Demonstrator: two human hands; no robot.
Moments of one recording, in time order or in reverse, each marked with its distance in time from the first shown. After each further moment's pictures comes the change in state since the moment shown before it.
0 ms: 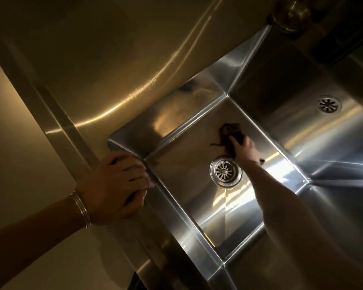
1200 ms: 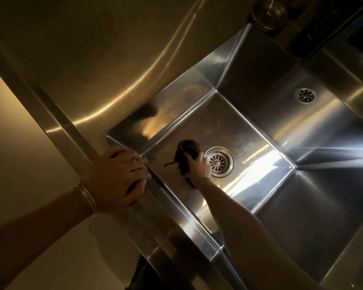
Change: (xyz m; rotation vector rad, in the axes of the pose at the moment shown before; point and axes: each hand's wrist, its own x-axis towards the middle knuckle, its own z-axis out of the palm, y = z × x) left_hand 0.003 0.001 -0.005 -0.001 -0.068 -0.028; right_hand -0.087 -0.112 0.050 -0.031 -0.130 -0.105
